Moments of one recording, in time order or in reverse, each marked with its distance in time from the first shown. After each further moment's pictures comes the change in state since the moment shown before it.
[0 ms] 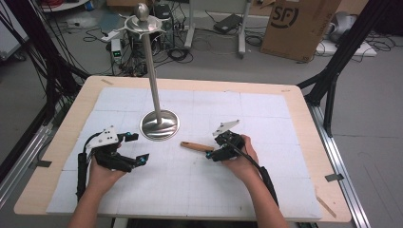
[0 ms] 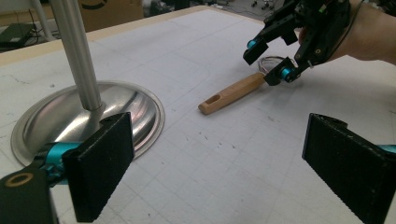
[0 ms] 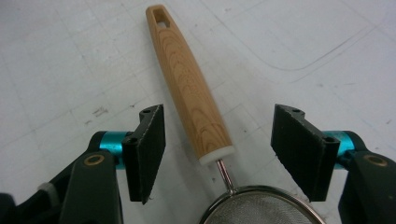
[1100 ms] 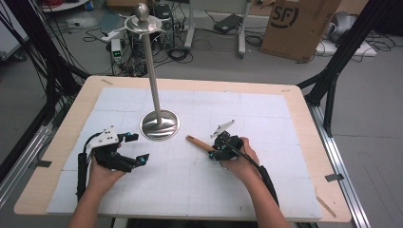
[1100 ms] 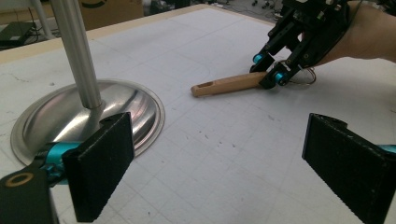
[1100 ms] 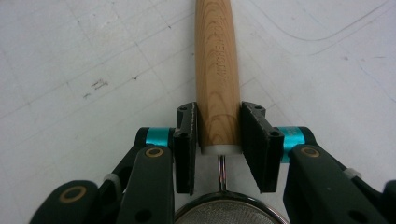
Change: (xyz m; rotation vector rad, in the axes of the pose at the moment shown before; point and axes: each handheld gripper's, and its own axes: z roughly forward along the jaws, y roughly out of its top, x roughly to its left) left arm 0.000 0.000 0.001 0.008 0.000 -0.003; right arm 0.002 0.001 0.004 0.123 0.025 -0.006
